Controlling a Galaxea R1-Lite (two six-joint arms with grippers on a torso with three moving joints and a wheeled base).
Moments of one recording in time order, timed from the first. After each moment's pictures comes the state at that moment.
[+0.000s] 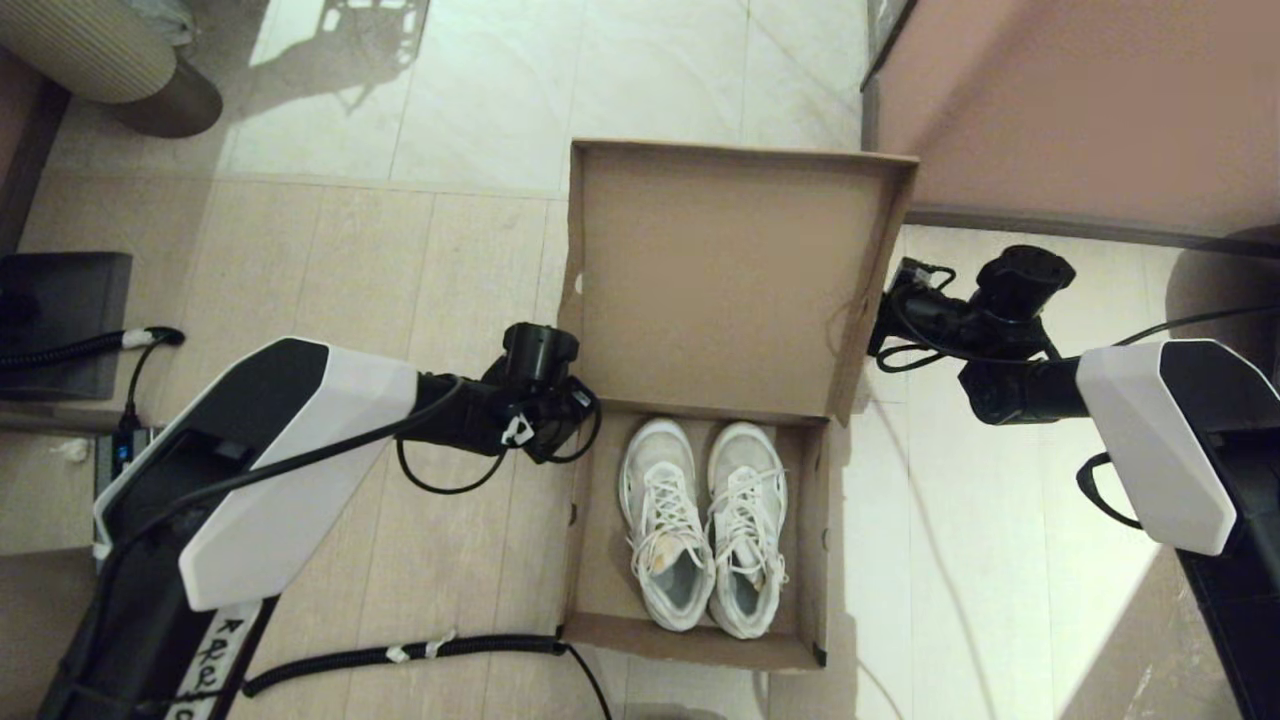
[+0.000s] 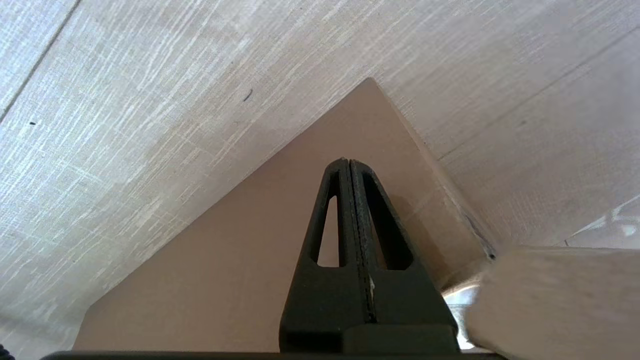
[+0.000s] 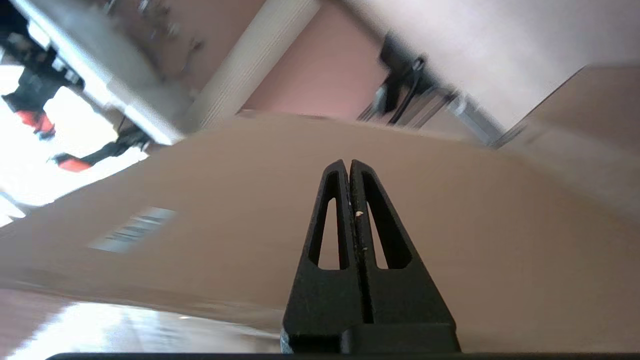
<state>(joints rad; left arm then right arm) -0.42 2.46 -1.82 -0.07 0.17 -0.96 0.00 2.56 -1.98 -1.01 1.07 1.95</state>
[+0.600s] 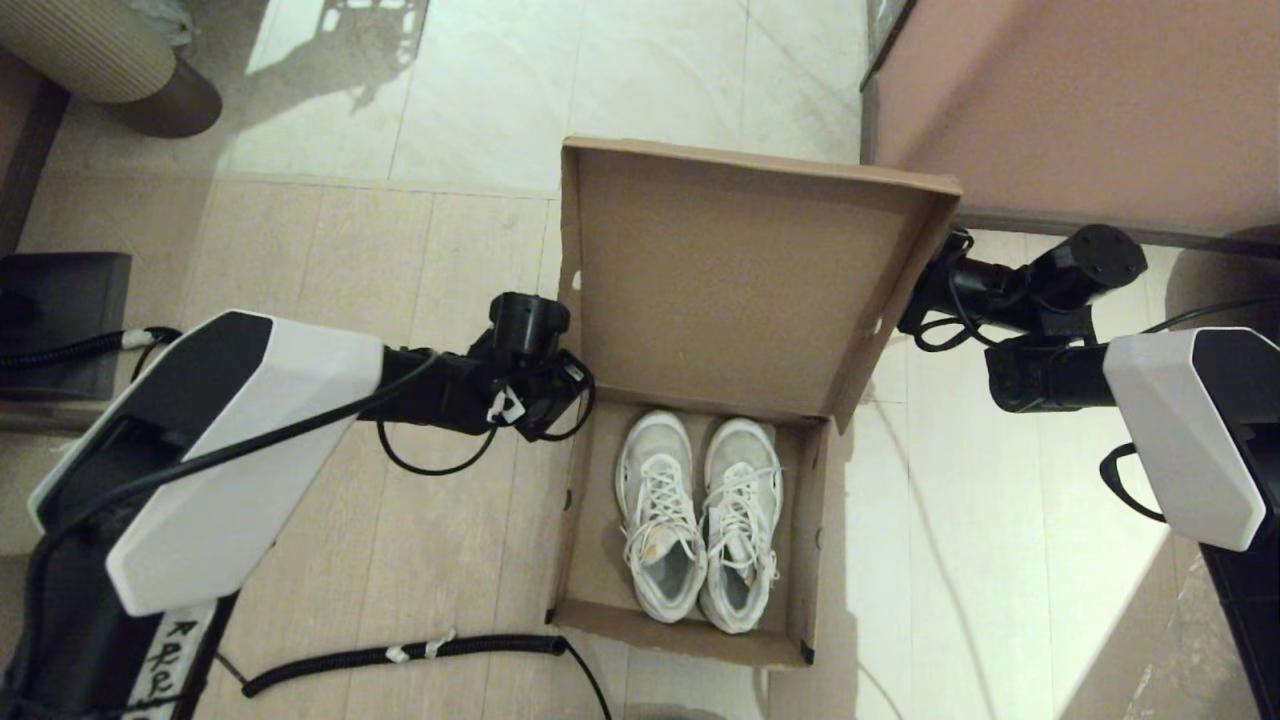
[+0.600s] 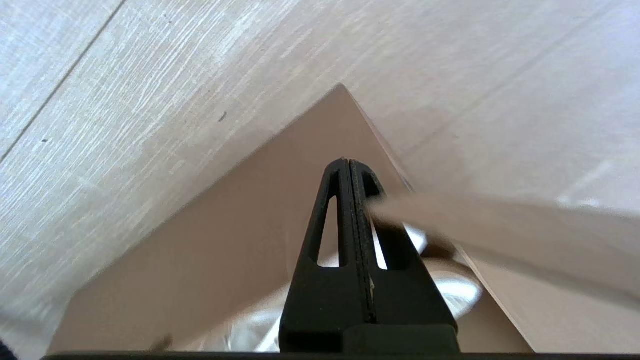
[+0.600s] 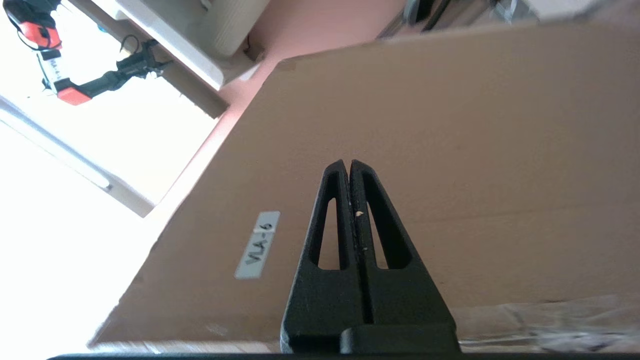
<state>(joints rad) -0.42 2.37 -1.80 -0.06 0.21 -0.96 -0.03 2.52 -1.97 -1.38 1.26 2.36</state>
